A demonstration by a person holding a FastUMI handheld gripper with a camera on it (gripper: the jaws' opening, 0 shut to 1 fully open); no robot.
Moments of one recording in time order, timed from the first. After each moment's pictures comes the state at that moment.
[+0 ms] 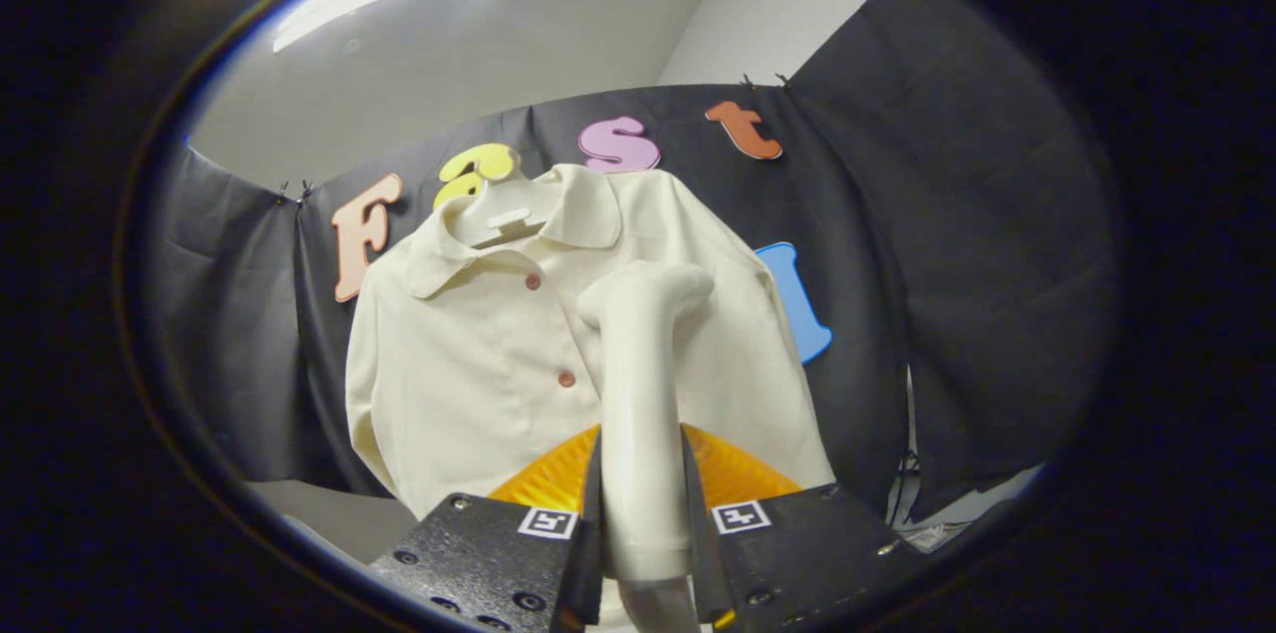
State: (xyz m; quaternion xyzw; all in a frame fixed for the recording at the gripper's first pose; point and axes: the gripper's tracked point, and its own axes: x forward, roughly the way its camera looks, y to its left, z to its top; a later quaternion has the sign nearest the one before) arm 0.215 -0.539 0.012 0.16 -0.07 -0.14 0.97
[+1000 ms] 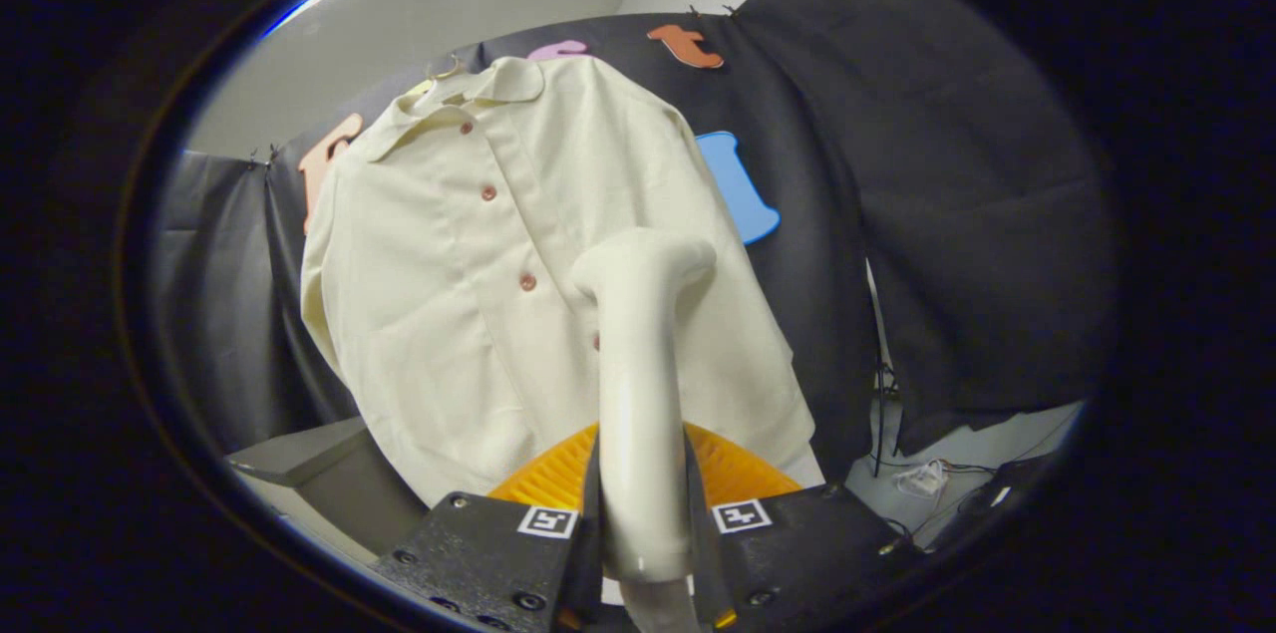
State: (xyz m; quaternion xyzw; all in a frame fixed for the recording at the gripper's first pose) arm 0.164 -0.534 -0.155 0.20 0.05 -0.17 0.96
